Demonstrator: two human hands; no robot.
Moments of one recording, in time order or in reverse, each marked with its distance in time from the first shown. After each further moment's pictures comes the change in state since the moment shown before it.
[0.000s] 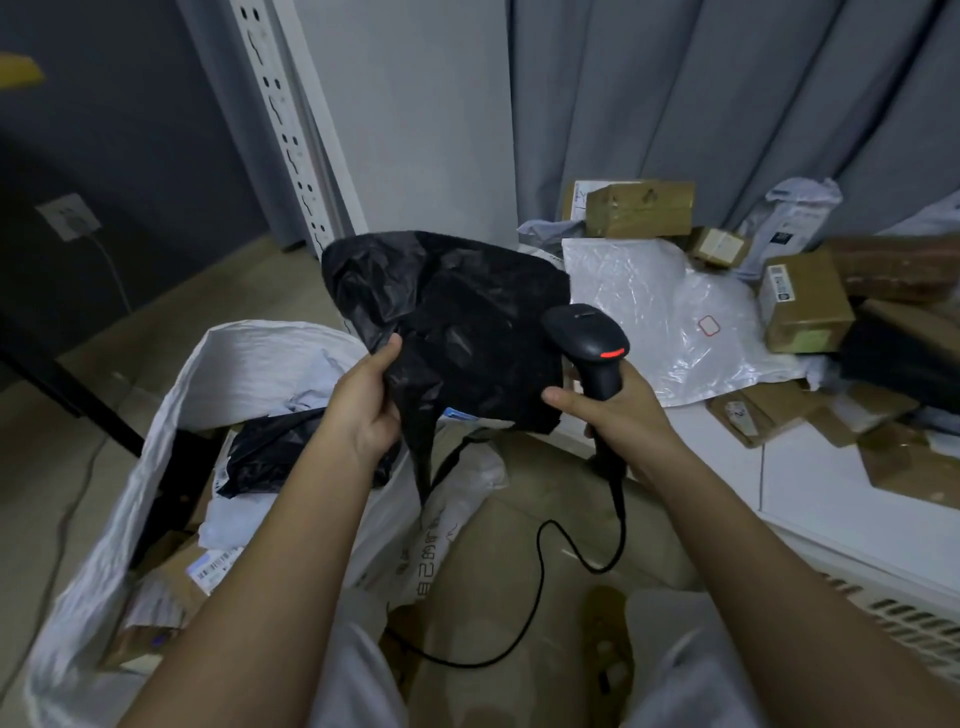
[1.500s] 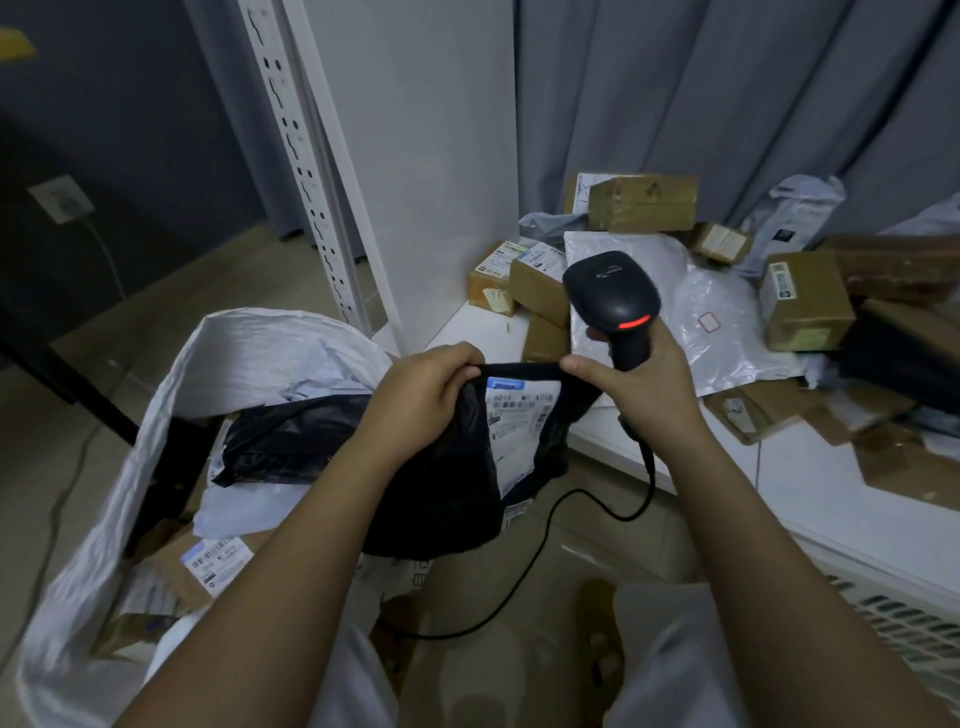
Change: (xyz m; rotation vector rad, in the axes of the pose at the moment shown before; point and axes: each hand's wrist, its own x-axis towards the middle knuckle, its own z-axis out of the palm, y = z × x) left_hand -0.007 -0.020 0.003 1.548 -0.243 0.944; right_hand 0.012 -0.008 -0.013 -0.126 0.144 -0.228
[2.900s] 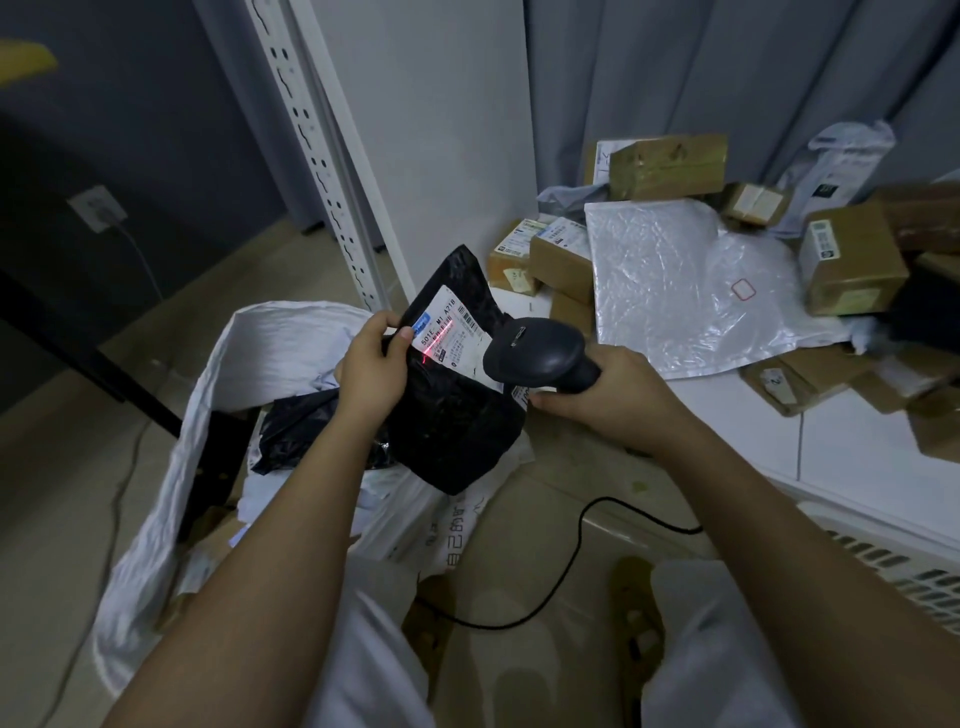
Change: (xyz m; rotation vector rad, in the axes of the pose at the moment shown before) left_hand -0.002 -0.060 -0.009 -0.310 0.268 -0.621; right_hand -0.023 -0.006 0.028 -0.417 -0.342 0.003
